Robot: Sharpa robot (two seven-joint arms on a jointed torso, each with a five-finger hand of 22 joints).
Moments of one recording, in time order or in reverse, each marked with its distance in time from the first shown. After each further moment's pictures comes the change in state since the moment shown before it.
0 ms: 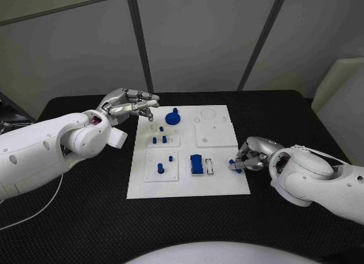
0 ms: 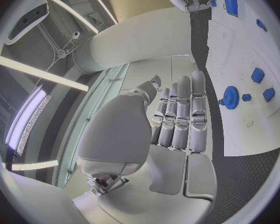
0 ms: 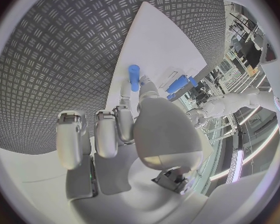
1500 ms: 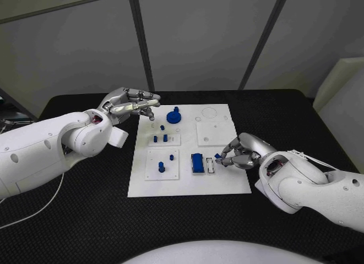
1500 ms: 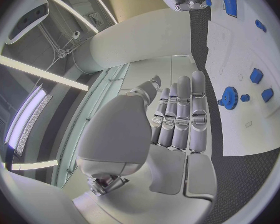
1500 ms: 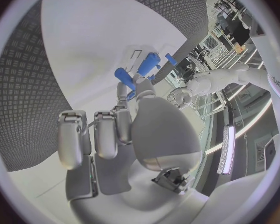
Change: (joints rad) left arm -0.003 -0.002 0.000 0.003 0.000 0.003 0.000; left_hand 0.000 0.000 0.000 0.000 0.000 0.000 0.000 0.000 0.000 0.000 0.000 -0.004 0.000 0.000 0.000 0.000 0.000 0.000 0.000 0.000 -0.004 -0.002; right arm -0.010 0.034 -0.007 0.078 0.120 -0.241 0.065; right_hand 0.038 0.040 0.051 -0.096 0.191 0.015 -0.009 -0.018 -0.045 0.003 -0.010 -0.005 0.029 0.004 -0.011 0.004 0.000 0.000 0.003 -0.011 0.000 0.000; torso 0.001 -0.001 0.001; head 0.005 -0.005
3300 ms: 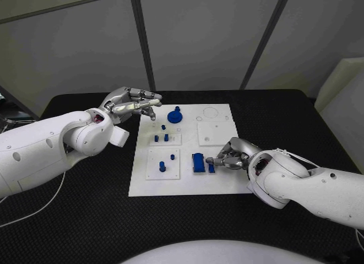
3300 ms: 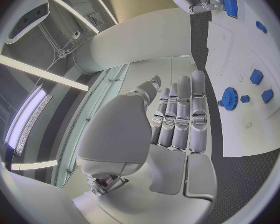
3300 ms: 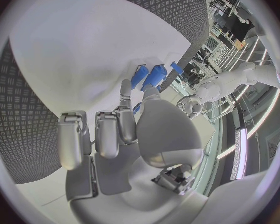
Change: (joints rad) left arm 0.000 -0.001 0.000 0.000 0.000 0.005 -0.002; left_hand 0.000 0.000 0.000 0.000 0.000 0.000 0.000 0.000 0.001 0.000 0.000 0.000 0.000 0.000 0.000 0.000 0.000 0.000 0.007 0.000 0.000 -0.001; right arm 0.000 0.104 0.000 -0.092 0.054 0.094 -0.065; right_hand -0.166 -0.038 -0.081 0.236 -0.162 0.073 -0.018 0.017 0.036 0.004 -0.018 -0.009 -0.033 -0.004 -0.011 0.000 0.000 0.000 -0.002 -0.009 0.000 0.000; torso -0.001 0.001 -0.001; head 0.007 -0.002
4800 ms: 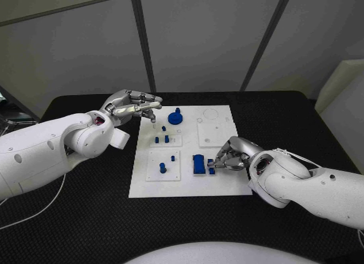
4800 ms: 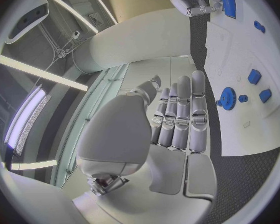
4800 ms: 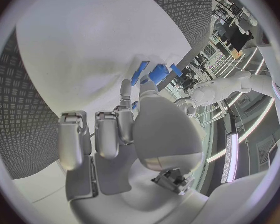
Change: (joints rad) left arm -0.004 -0.001 -0.002 -0.003 0.000 0.002 -0.001; left_hand 0.000 0.000 0.000 0.000 0.000 0.000 0.000 0.000 0.000 0.000 0.000 0.000 0.000 0.000 0.000 -0.004 0.000 0.000 0.000 0.000 -0.004 -0.002; right arm -0.001 -0.001 0.000 -0.033 -0.046 0.005 0.107; right_hand 0.141 -0.017 0.014 -0.062 -0.097 -0.005 0.005 -0.009 0.027 -0.004 -0.003 -0.011 0.018 0.004 -0.003 -0.012 0.001 0.000 0.002 -0.005 0.000 0.000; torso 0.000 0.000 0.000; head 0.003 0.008
